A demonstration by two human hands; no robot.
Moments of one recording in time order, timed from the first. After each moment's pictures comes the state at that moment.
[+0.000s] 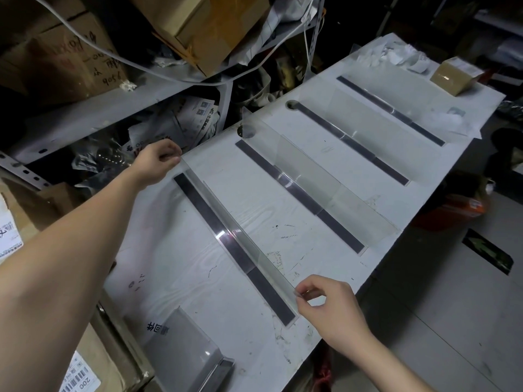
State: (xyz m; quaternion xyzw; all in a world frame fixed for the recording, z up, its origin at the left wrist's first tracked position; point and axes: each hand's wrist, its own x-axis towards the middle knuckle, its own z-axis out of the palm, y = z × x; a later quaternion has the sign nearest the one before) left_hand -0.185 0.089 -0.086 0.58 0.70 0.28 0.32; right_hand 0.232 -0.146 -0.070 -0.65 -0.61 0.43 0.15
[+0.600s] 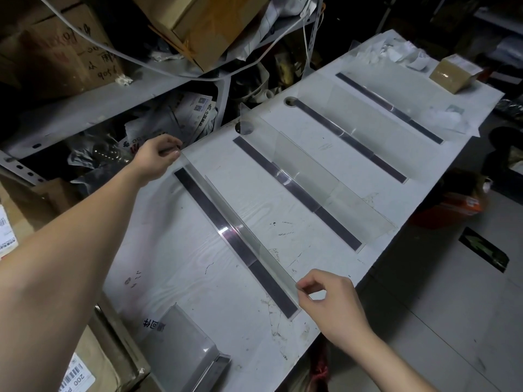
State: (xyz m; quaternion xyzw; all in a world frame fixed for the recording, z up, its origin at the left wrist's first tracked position) left_hand -0.180 0.093 -0.093 0.56 0.70 0.30 0.33; right_hand 0.238 -0.144 -0.073 -0.65 -0.63 0.40 0.16
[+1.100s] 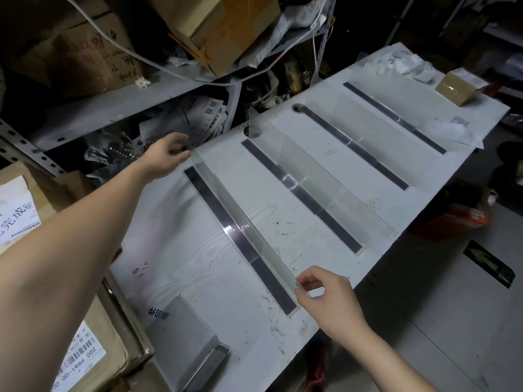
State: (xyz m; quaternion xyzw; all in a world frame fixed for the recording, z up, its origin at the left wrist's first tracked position) left_hand -0.175 0.073 -0.069 0.59 0.70 0.25 0.32; right_hand 0.241 -0.146 -0.070 -0.64 -0.64 0.41 0.16
